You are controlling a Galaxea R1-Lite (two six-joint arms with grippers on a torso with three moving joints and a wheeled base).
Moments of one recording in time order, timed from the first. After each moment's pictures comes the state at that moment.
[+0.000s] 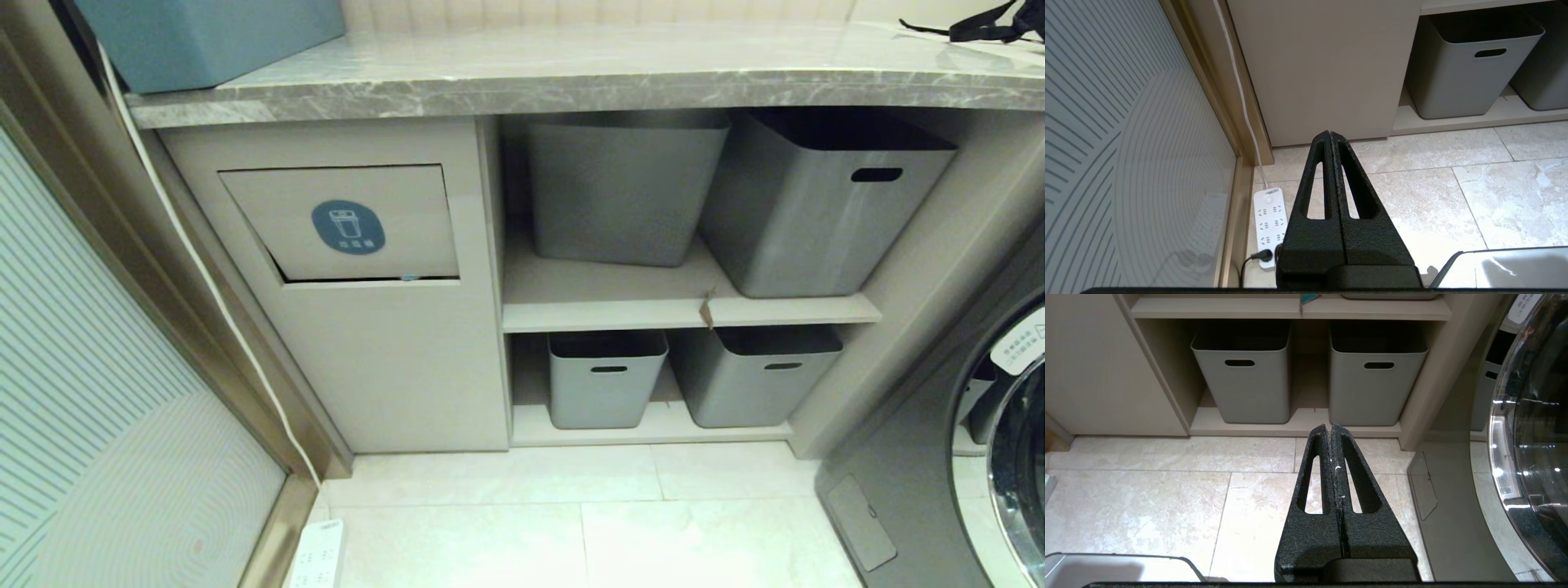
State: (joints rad) left arm 0.01 0.00 0.00 0.01 -0.01 0.10; right arm 0.00 0.00 0.00 0.00 0.01 -0.01
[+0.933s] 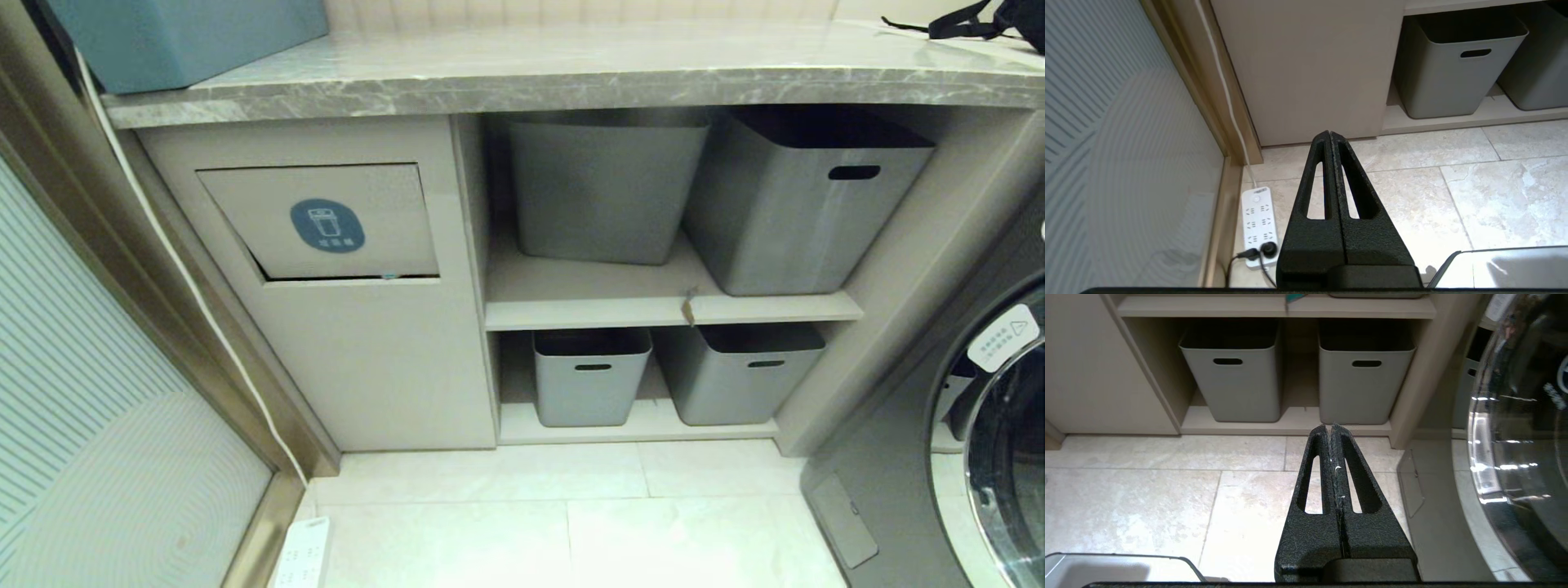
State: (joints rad) left arm 0.01 0.00 0.00 0.01 -0.01 0.09; right arm 0.00 0.00 0.00 0.01 0.01 -0.01
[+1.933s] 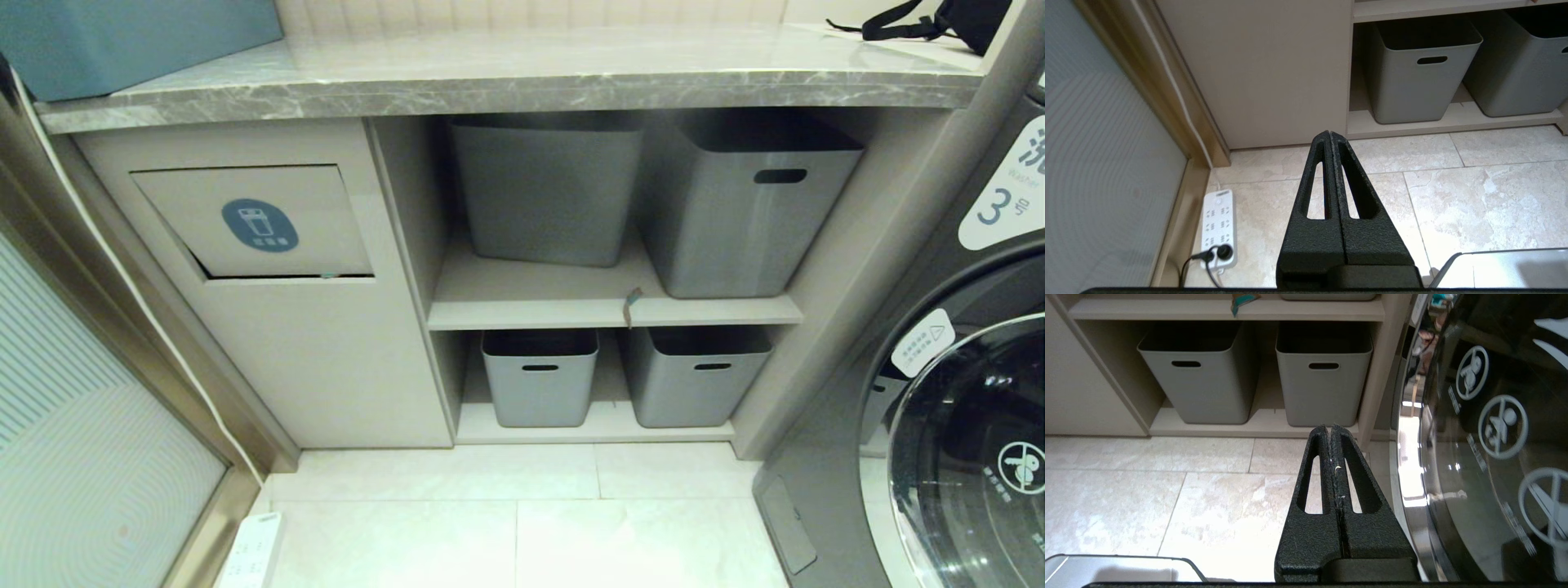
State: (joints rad) left arm 0.01 0.00 0.00 0.01 -0.01 0.09; right arm 0.00 0.00 0.00 0.00 0.00 0.00
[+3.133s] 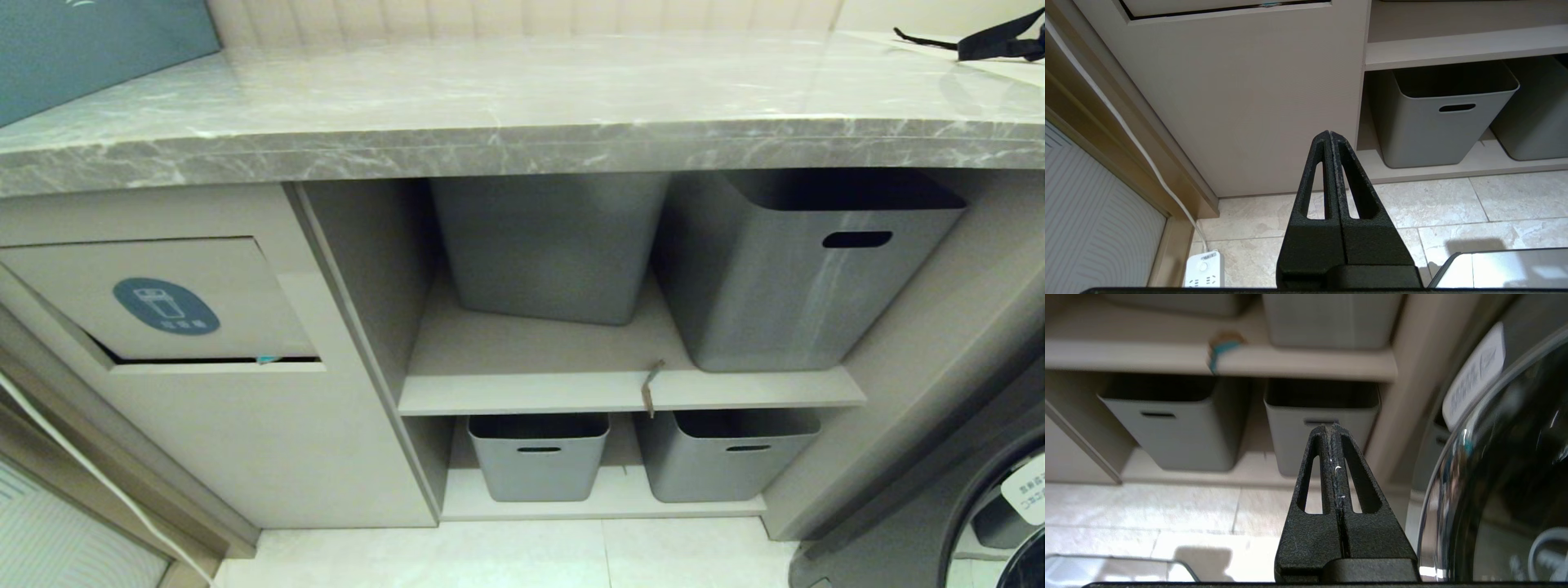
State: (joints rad) left arm 0.00 0.00 0.00 0.01 -0.01 0.09; right arm 0.00 0.02 -0.05 0.01 0.03 -0.03
